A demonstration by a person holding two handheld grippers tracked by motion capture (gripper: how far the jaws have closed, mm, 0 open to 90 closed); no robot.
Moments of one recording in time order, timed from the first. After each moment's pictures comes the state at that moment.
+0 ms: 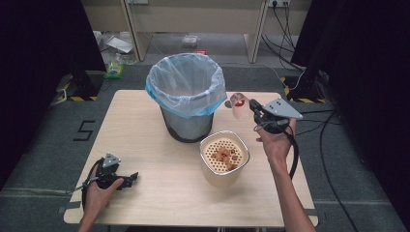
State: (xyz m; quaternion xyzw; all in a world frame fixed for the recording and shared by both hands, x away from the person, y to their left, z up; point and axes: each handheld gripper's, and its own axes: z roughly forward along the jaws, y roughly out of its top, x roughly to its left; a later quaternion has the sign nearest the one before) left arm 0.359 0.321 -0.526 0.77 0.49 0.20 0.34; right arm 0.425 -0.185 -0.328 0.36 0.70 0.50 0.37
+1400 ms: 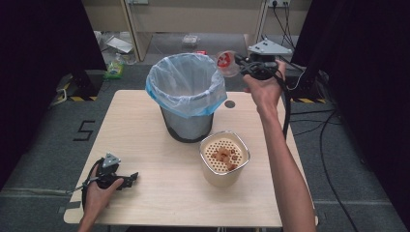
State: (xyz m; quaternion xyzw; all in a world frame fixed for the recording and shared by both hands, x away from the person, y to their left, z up) left arm 0.359 0.321 -0.526 0.78 0.49 0.20 0.34; right arm 0.492 -0.134 -0.217 0.33 0.71 0.51 0.36
